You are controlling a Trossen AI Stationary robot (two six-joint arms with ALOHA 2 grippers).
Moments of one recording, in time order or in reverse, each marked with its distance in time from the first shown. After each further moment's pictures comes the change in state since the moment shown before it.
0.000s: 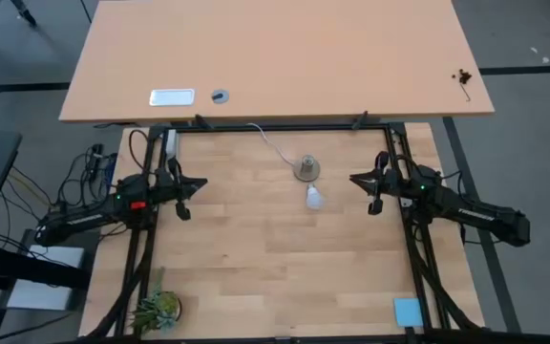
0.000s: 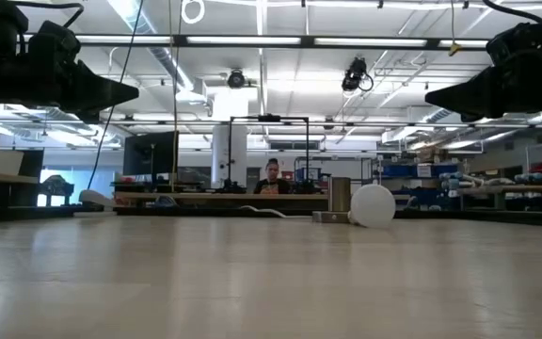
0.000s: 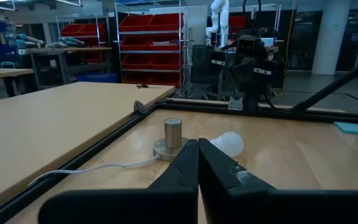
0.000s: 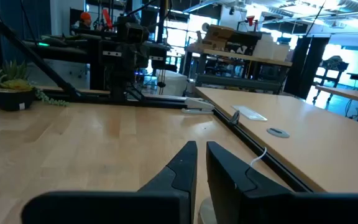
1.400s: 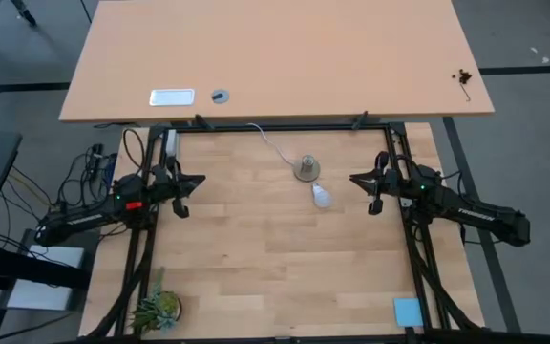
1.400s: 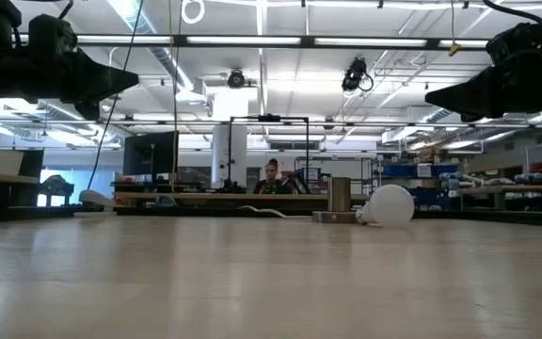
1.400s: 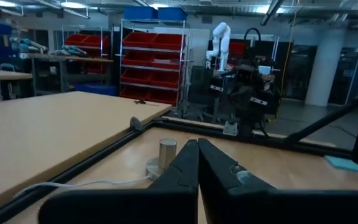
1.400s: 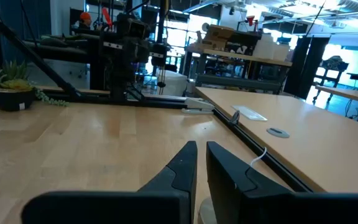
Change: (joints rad) left arm 0.001 0.000 0.000 0.086 -0.009 -0.101; right arm 0.000 0.000 0.000 0.000 0.000 0.000
